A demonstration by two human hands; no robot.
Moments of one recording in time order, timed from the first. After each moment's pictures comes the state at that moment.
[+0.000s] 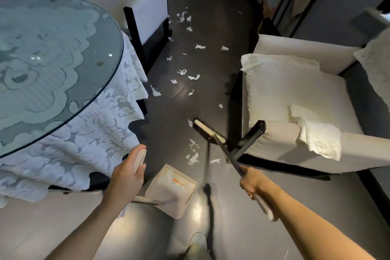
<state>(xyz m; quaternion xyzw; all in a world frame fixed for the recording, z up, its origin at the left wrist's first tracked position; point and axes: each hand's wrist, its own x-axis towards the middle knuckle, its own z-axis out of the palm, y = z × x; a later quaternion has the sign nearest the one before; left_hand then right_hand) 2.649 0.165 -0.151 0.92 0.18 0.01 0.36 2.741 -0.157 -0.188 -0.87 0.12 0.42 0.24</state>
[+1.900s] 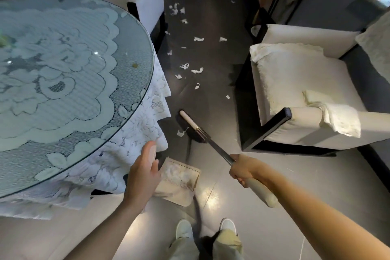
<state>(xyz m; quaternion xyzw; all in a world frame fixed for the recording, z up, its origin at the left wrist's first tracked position) 2.641 0.290 -0.137 0.91 0.15 -0.01 0.39 2.710 0.035 -0.128 -0.82 0.20 0.45 0.30</state>
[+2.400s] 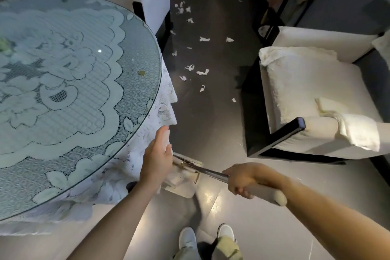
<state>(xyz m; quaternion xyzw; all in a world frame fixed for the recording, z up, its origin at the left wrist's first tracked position) 2.725 0.297 -0.149 0.89 0.16 0.01 0.42 2.757 0.076 -0.122 -0.77 0.01 0.61 0.16</state>
